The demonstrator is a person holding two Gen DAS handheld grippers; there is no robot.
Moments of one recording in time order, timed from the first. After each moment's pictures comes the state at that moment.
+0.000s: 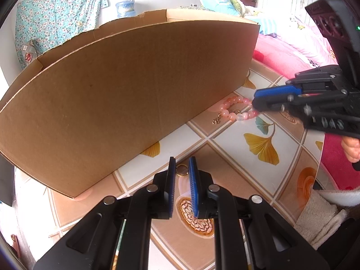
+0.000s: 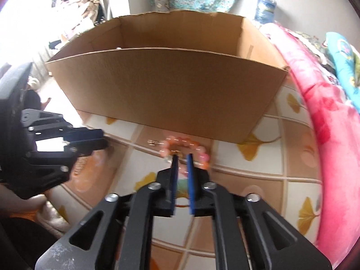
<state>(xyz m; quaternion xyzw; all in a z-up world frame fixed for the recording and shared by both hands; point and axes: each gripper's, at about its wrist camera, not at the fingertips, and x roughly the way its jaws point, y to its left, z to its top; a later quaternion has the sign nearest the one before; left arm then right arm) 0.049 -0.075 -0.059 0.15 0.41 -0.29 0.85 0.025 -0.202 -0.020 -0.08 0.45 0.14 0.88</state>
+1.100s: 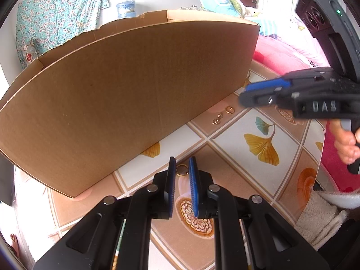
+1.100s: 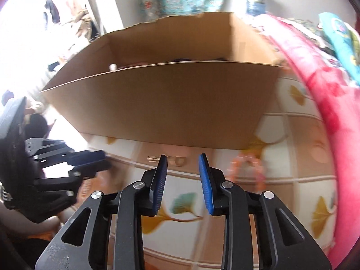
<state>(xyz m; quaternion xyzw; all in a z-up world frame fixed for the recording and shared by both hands) 0.048 -0.075 -0.059 0.15 0.41 -0.29 0.85 0.080 -0.211 -0.045 0.01 0.46 0.16 0.87</state>
